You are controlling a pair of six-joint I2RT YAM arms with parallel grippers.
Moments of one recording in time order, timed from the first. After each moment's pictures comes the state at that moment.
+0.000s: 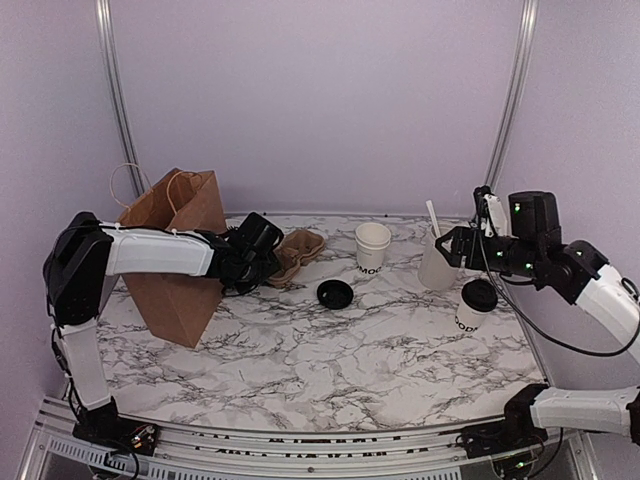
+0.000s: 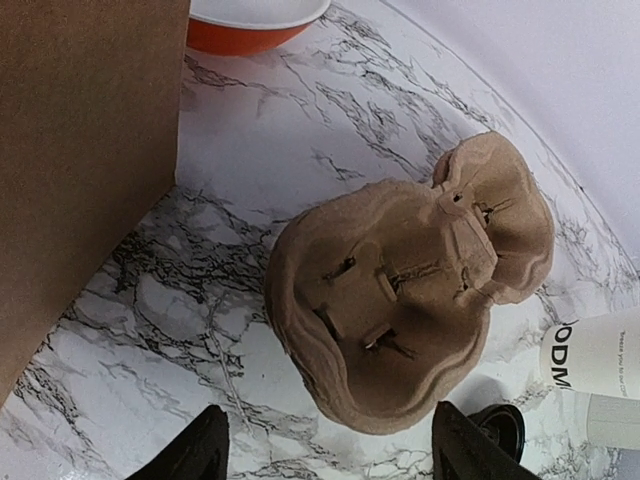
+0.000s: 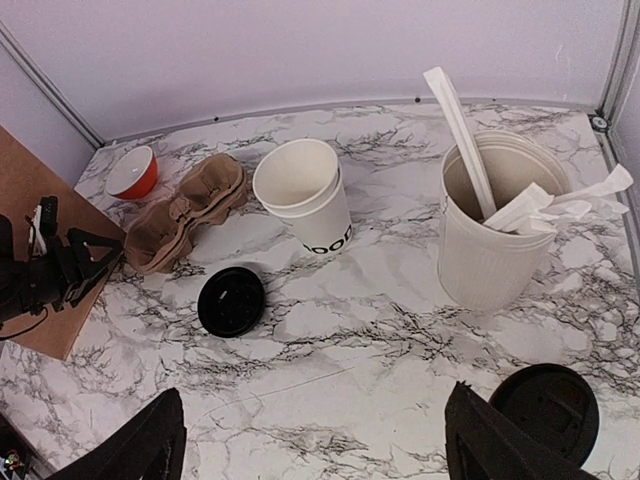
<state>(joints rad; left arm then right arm) -0.76 1.90 1.30 -0.31 -0.42 -1.15 0.46 0.93 0.96 -0.55 0.02 0.37</state>
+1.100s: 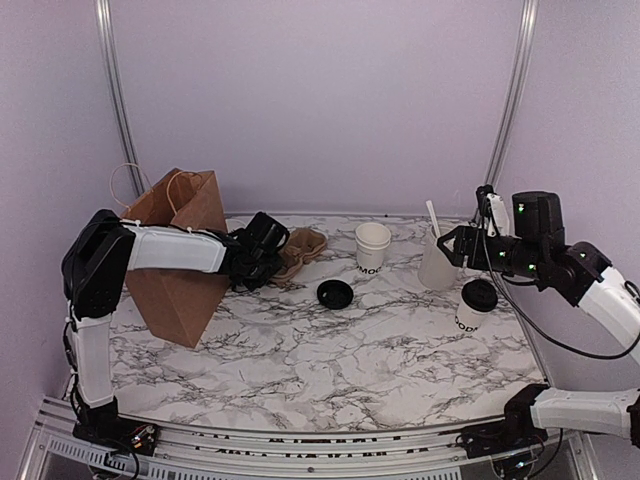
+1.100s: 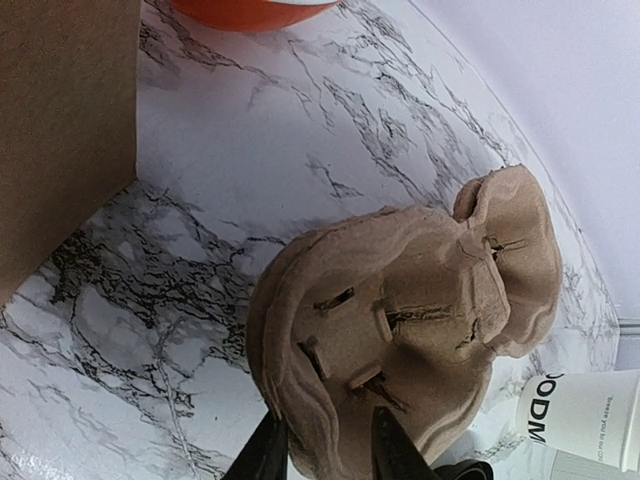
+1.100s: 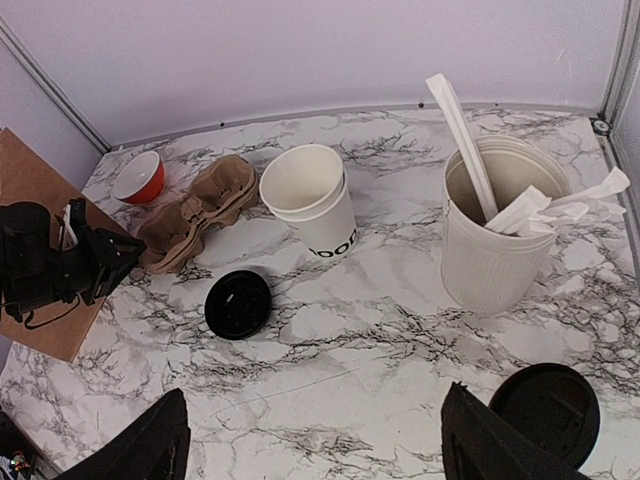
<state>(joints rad) -0.72 2.03 1.40 -0.28 -0.39 -1.28 0.46 0.91 0.96 -0.55 0.02 0.37</state>
